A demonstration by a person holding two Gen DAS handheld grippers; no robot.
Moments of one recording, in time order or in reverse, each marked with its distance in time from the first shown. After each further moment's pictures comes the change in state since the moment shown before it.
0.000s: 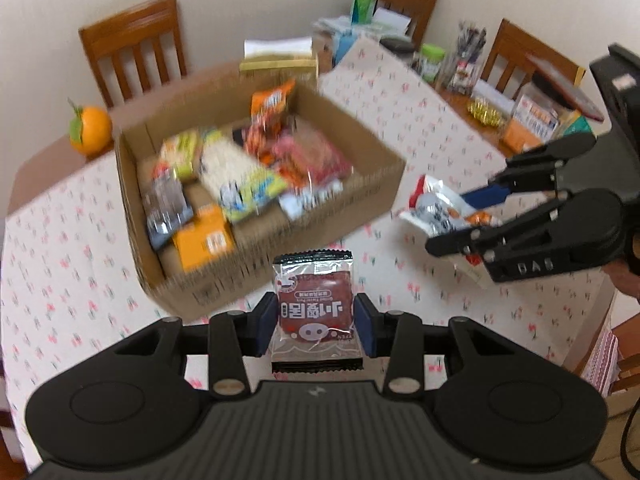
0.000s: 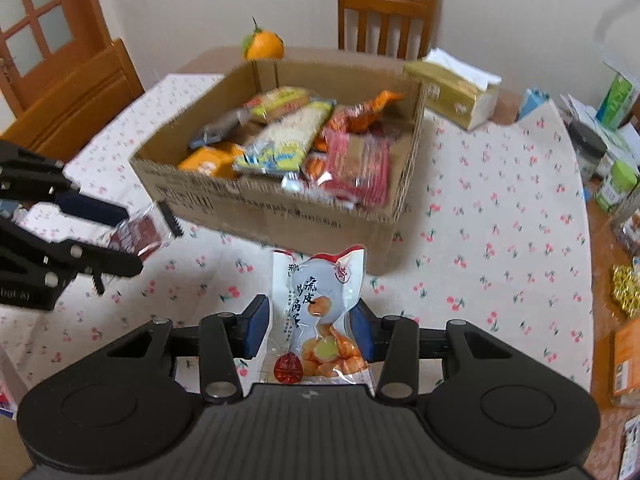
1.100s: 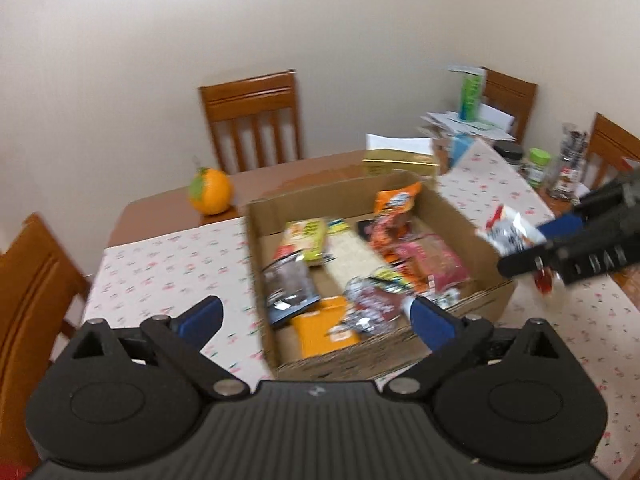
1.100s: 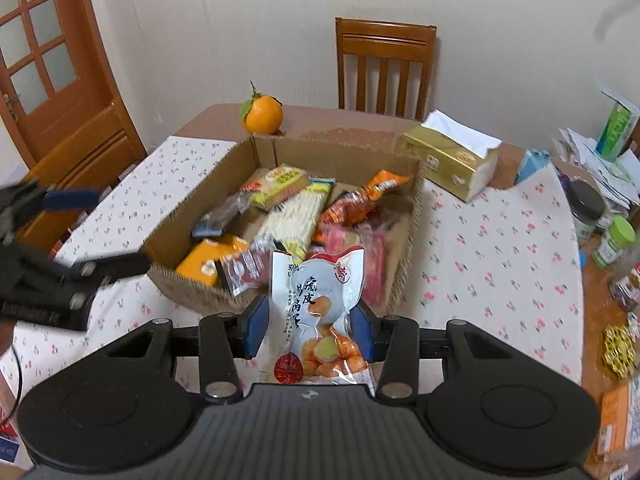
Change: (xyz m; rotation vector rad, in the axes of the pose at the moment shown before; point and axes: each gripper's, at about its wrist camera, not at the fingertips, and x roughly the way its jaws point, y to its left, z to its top) left arm -0.017 0.036 -0.004 -0.173 -0.280 0.308; right arm -0.008 -0.011 0.065 0.024 -0.110 0.023
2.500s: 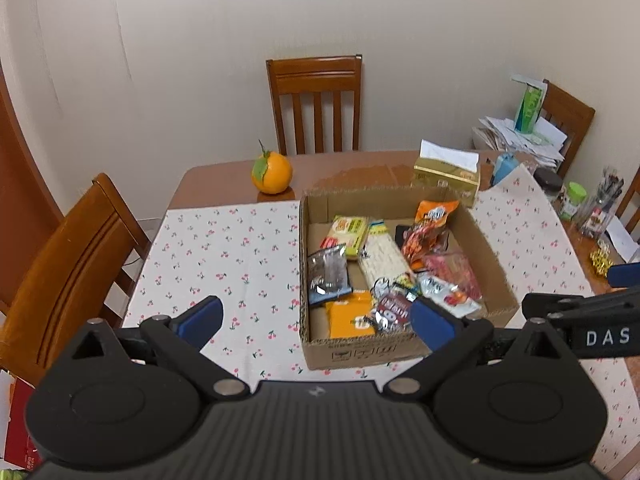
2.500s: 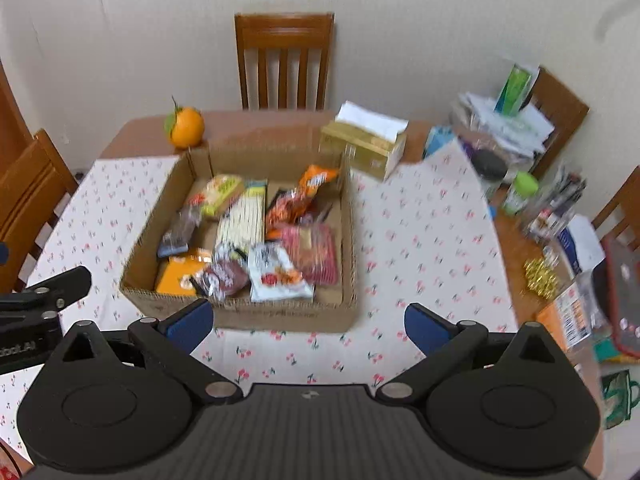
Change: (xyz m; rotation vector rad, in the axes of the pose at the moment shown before) left arm -0.055 0.000 0.043 -0.150 0.106 0.133; right arm -0.061 0.059 0.014 0.192 0.039 -0.307
